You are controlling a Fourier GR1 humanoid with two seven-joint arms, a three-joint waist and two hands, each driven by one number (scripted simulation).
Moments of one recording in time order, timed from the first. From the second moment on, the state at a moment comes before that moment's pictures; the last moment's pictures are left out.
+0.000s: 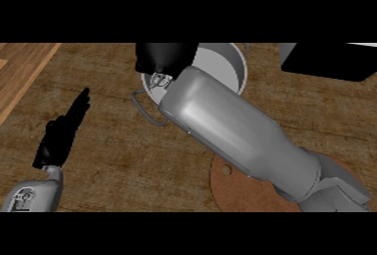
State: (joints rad) left arm -0.16 0.24 0.03 -1.47 -0.15 -0.02 0.16; right arm -1.33 -0.01 0.55 -0.96 1.04 -0.09 1.18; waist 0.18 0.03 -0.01
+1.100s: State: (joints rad) left arm -0.13 0.25 0.07 -1.47 -0.15 0.00 0.12; right arm -1.44 0.00 0.38 -0.41 0.98 -0.42 0.98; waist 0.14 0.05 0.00
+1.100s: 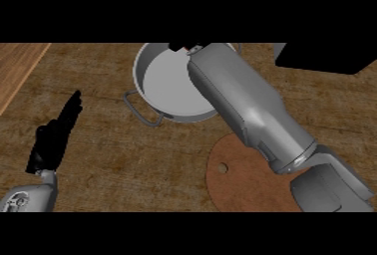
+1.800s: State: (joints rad) left arm -0.12 0.24 0.06 -1.50 -0.15 0.00 0.14; right arm -1.41 0.00 0.20 -0.30 0.83 -0.65 0.79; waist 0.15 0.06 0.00
